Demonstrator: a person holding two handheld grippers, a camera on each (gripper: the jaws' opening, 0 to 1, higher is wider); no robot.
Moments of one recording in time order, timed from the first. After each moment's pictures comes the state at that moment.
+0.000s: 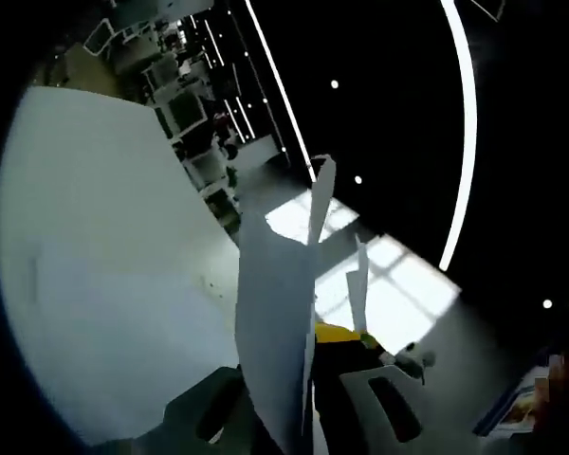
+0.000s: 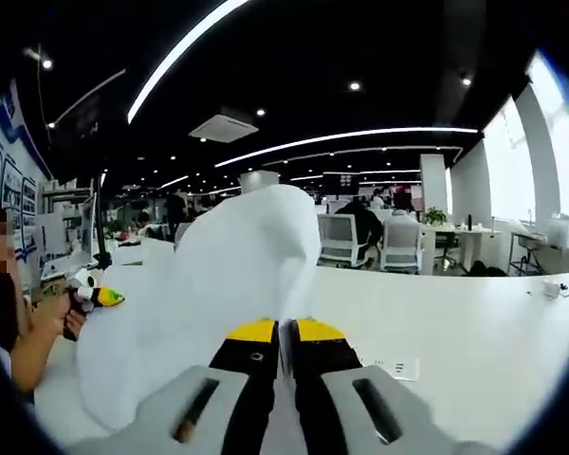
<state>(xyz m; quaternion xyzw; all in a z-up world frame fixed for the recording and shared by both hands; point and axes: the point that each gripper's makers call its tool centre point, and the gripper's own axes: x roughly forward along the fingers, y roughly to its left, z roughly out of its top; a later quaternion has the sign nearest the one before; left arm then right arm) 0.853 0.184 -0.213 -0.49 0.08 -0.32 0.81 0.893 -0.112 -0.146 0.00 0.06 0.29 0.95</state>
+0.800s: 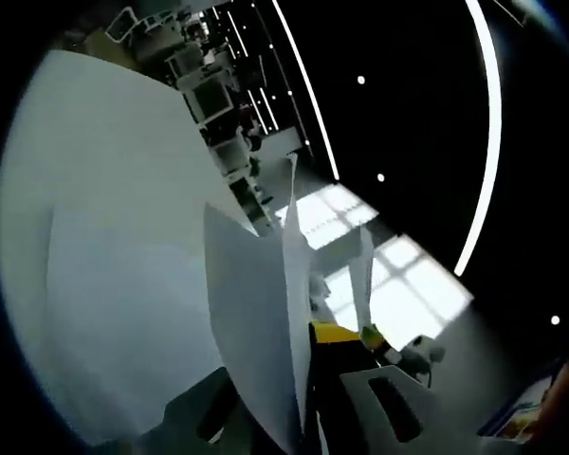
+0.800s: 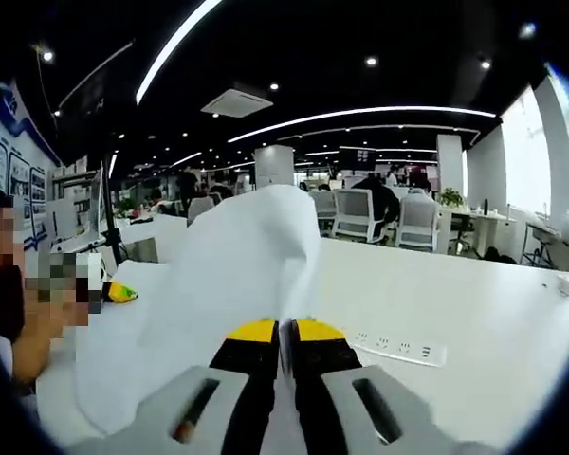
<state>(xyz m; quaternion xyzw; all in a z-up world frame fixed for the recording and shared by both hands) 0.863 0.180 -0.245 -0.51 0.12 -0.29 0.80 0.907 -0.076 -0.186 -0.02 0.12 0.32 0.94</state>
